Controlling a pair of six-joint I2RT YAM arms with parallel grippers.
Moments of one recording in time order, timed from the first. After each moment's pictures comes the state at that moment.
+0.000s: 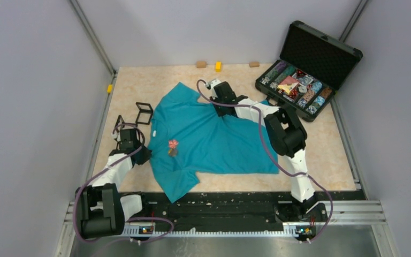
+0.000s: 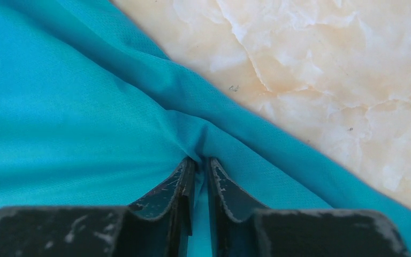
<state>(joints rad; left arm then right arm) 0.11 1.14 0.47 -0.32 -0.02 -0.72 0.61 2.21 1.63 -0.19 0.10 -0.02</state>
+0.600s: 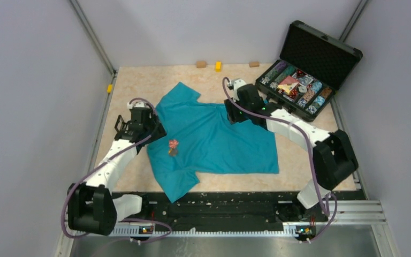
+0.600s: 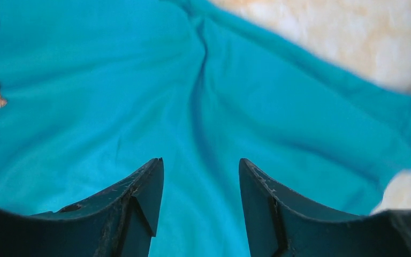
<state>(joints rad) -0.12 1.13 0.74 -0.44 -0.10 -0.54 0.60 1.68 1.28 -0.31 0.05 0.09</state>
